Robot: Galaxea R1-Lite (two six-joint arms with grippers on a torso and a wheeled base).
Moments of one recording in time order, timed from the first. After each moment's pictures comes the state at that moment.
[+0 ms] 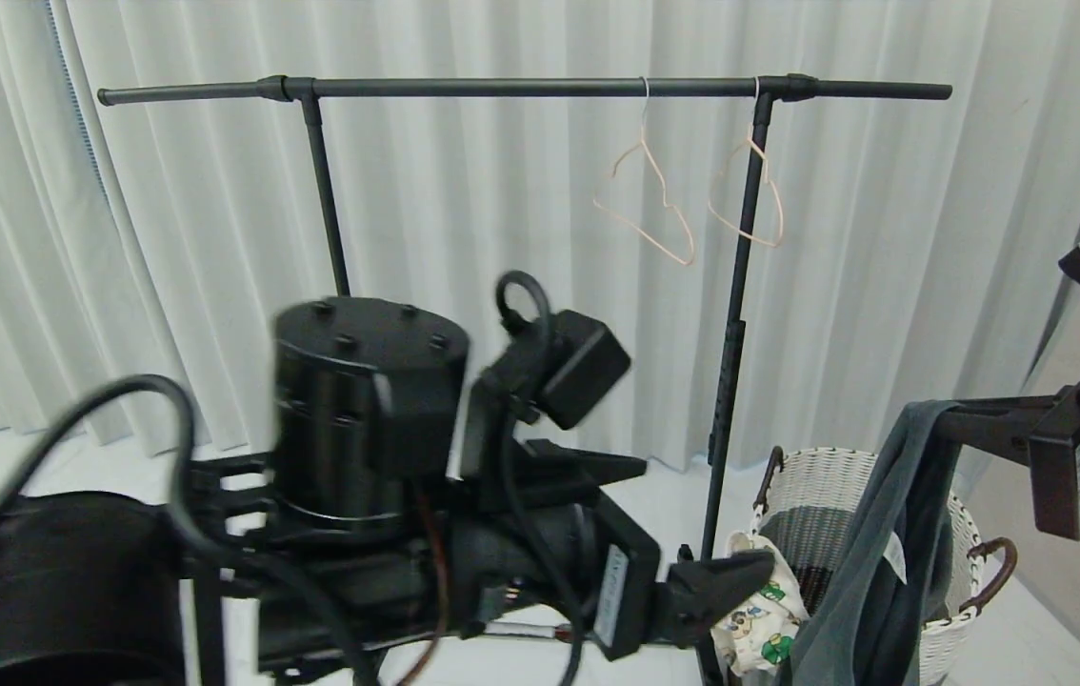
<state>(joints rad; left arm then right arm) -0.90 1.64 -0.89 -0.43 -0.25 -0.12 0.65 1.19 -0.95 0.17 -0.04 -0.01</state>
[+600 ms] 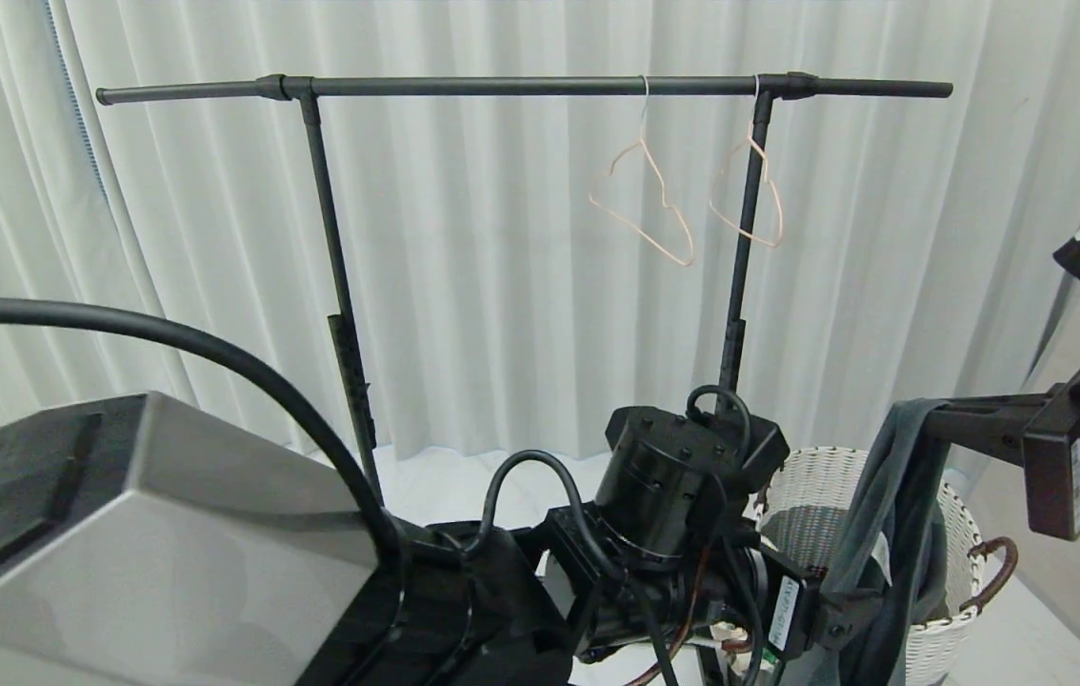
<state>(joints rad) -0.97 2.09 -1.13 -0.55 -0.24 -0.21 0.68 1.20 -0.96 0.17 -0.05 0.02</state>
